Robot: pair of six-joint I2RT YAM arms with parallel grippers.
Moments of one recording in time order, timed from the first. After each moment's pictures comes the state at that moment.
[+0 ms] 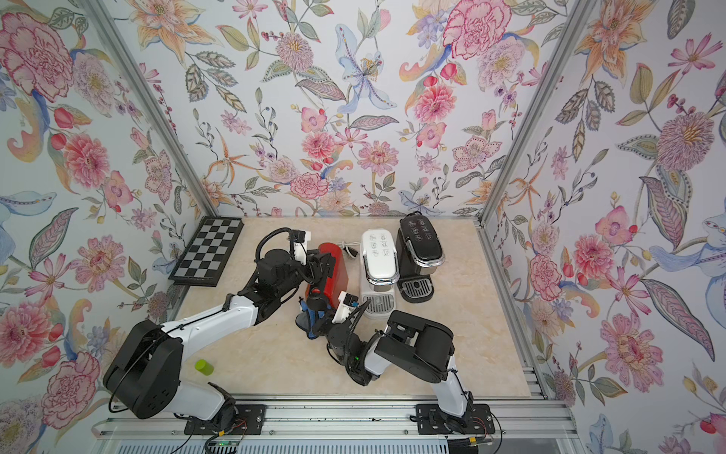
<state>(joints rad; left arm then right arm) -0.55 1.47 0.84 0.39 0.08 -0.27 1.16 2.00 0.69 1.23 0.58 0.95</state>
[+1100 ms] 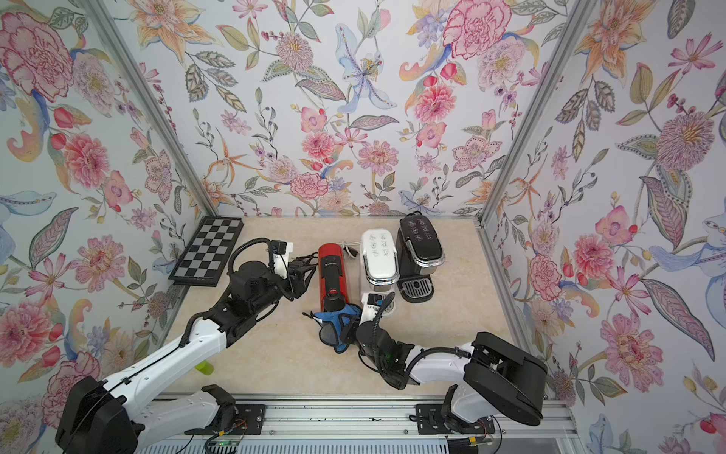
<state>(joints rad) -0.55 1.13 0.75 0.09 0.07 -0.26 1.08 1.36 0.42 0.58 0.33 1.01</state>
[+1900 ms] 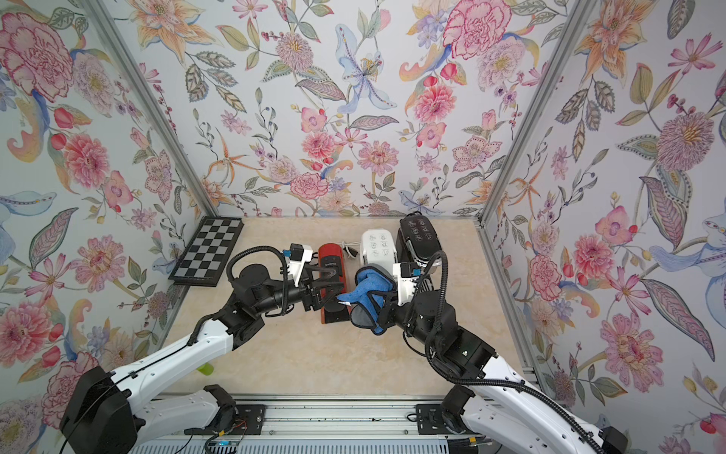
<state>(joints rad) -0.65 1.21 0.74 0.45 0.61 -0.42 0.82 0.79 0.76 -0.20 -0.04 0.56</state>
